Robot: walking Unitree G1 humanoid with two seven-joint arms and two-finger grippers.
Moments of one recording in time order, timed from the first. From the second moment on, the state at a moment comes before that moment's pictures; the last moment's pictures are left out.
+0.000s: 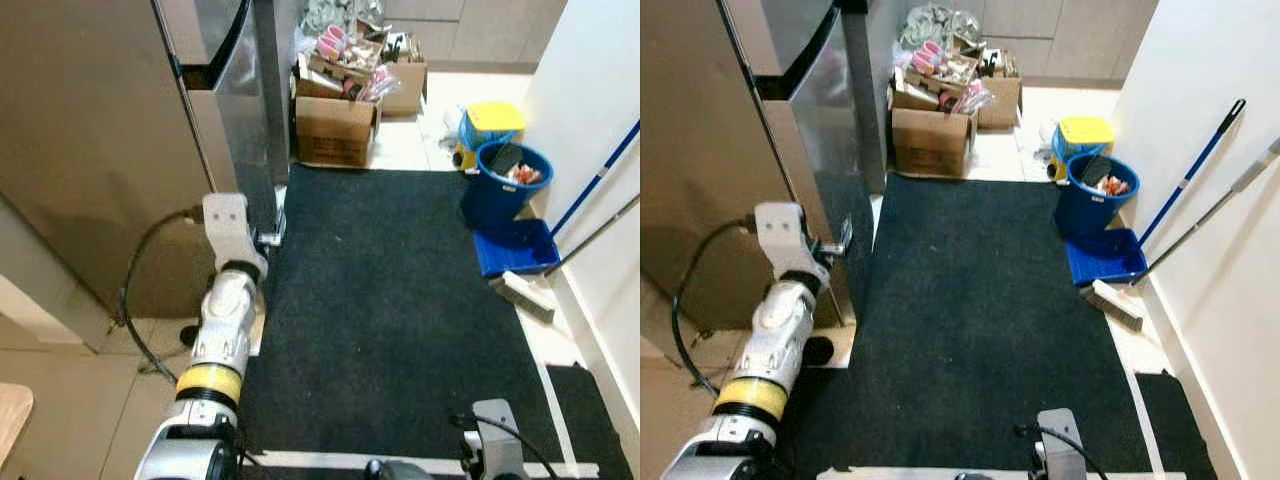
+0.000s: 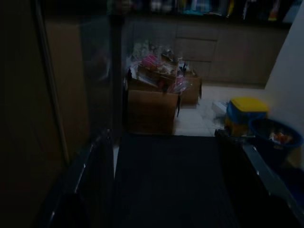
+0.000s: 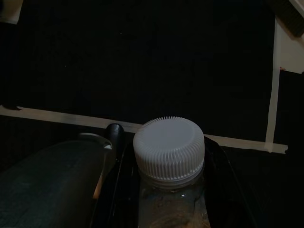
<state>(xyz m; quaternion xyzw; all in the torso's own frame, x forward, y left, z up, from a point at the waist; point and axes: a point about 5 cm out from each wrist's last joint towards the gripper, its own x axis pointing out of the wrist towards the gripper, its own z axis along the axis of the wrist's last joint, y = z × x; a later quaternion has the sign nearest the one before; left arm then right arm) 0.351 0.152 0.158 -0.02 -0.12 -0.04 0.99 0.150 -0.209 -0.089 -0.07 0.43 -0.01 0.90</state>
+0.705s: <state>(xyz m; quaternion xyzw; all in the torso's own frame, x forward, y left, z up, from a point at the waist) 0.354 0.149 0.231 0.04 -0.25 -0.02 0.97 0.147 -0.213 -0.090 -0.08 0.44 -0.01 0.89</state>
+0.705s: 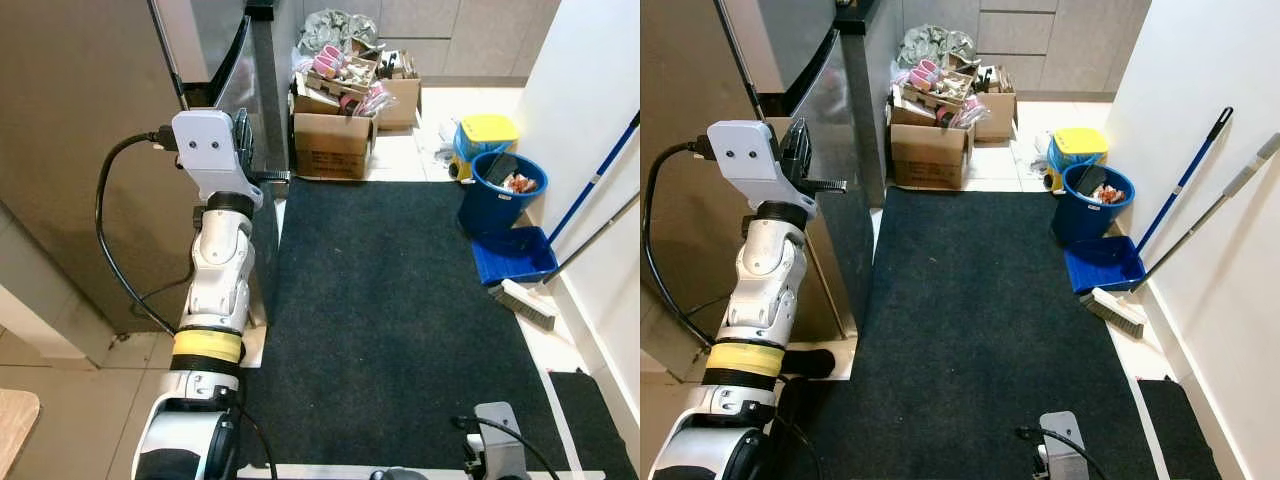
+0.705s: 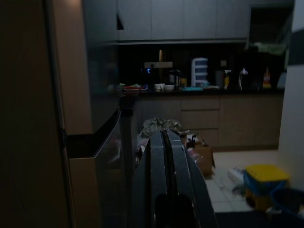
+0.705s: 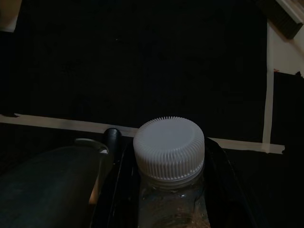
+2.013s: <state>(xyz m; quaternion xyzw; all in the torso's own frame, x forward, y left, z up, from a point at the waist) 0.229 0.209 -0.045 0.07 0.32 0.02 0.95 0.250 -0.243 -0.011 -0.07 0.19 -0.12 0.97</state>
